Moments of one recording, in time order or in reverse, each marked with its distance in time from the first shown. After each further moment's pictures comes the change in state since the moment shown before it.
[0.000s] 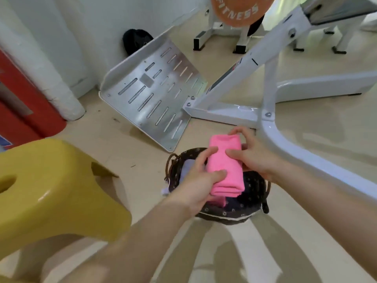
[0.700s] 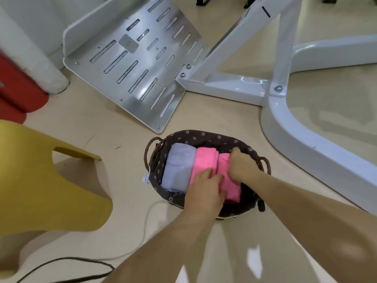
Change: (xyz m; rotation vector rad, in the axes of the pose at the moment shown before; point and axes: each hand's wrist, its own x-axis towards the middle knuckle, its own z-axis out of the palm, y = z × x) left_hand 0.084 -0.110 0.028 1.256 0.151 0.145; right_hand 0.089 0.132 0.001 -0.911 0.031 0.227
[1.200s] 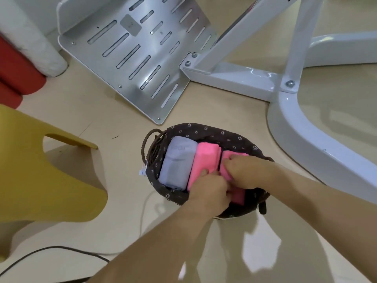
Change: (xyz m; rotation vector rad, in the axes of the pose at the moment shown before) left_hand 0.022 -0.002 0.021 0.155 -0.182 0.097; right_hand -0.012 -0.001 -0.026 -0.661 -0.279 -0.558
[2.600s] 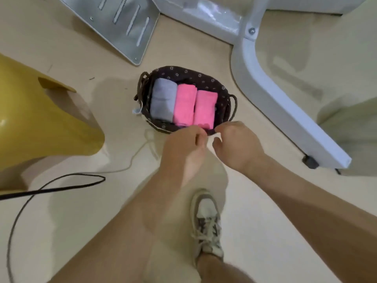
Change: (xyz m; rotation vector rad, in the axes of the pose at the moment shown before) left_hand -0.176 0.024 -0.133 -0.682 0.220 -0.132; right_hand -0.157 -0.129 -0.065 0.428 0.202 0.478
